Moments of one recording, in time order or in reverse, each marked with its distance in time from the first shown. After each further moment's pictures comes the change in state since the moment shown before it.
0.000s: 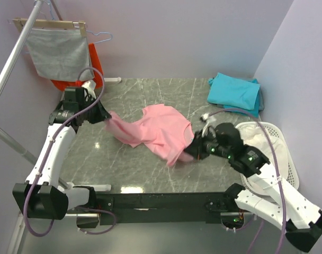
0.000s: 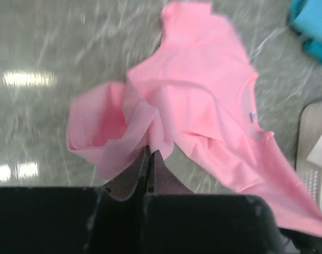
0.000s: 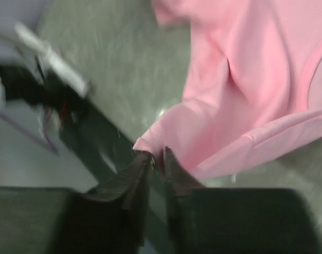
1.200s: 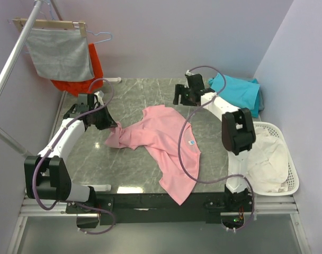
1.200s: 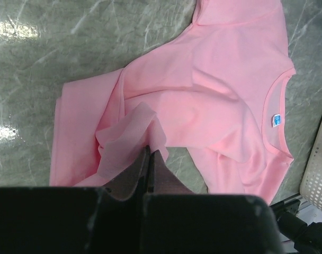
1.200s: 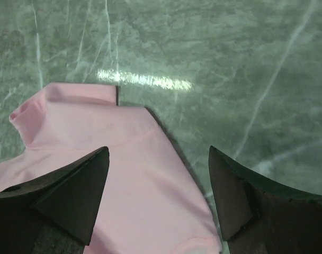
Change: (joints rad) left arm 0.000 0.171 -0.195 0.158 0.045 -0.035; right arm -0.300 1.280 0.695 0.275 0.158 -0.085
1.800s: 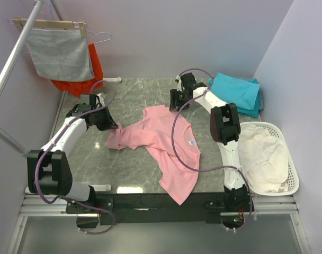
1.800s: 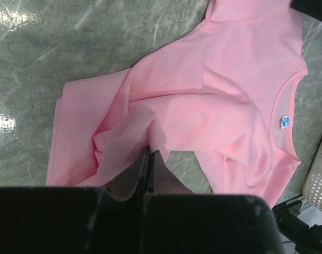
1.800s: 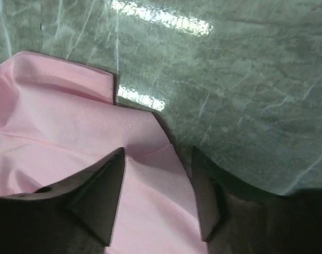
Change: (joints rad) left arm 0.000 0.055 -0.008 0.019 -0.002 -0.003; right arm -0.001 0.331 0.405 -0.314 -0.189 -0.107
